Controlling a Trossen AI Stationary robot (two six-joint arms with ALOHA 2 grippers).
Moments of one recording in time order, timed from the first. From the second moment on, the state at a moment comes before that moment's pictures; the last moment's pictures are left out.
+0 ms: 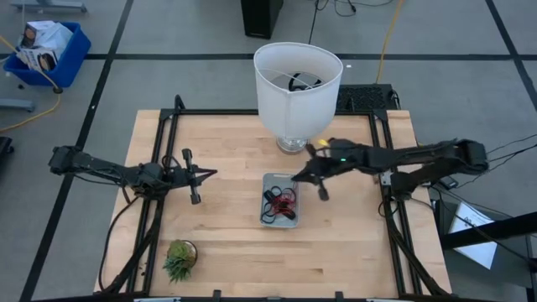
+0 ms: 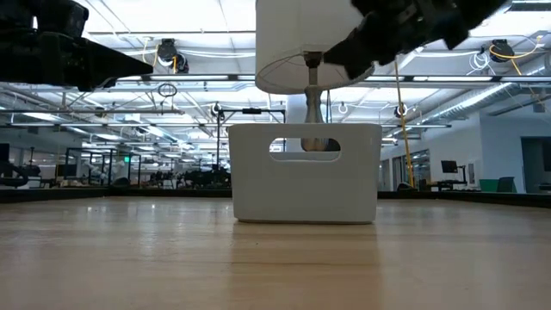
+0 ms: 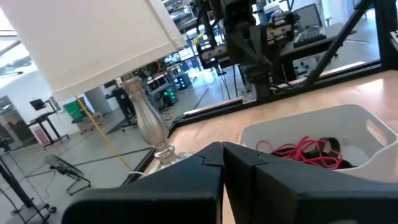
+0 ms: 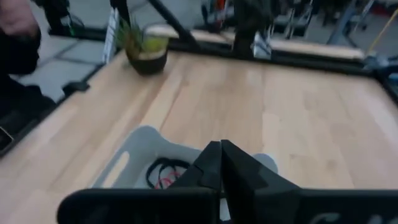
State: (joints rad) left arm -0.18 0.47 0.01 0.53 -0.36 0.37; right arm -0.09 1.23 0.71 0.14 -0.29 -0.14
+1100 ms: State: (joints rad) left arm -0.28 0.40 0.07 0.44 -0.39 0.39; right arm 0.07 0.39 0.02 0.59 -0.03 -0.03
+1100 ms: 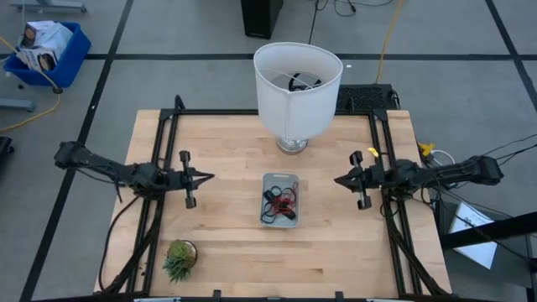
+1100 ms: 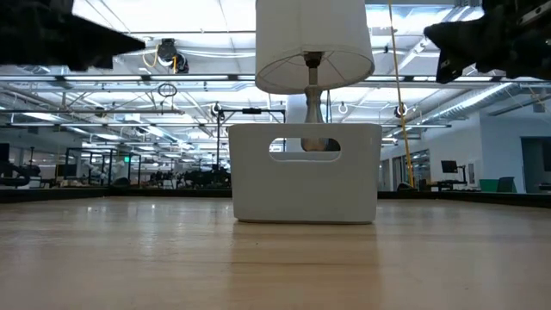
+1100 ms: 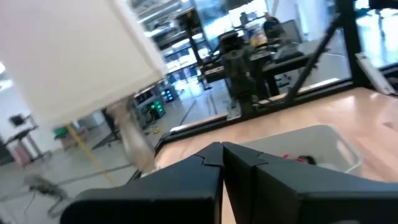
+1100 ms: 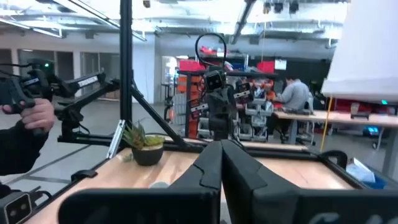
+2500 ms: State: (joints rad) left arm -0.26 0.01 0.01 0.17 -0.20 0.35; right arm 0.11 0.08 0.02 0.28 -0.04 -0.05
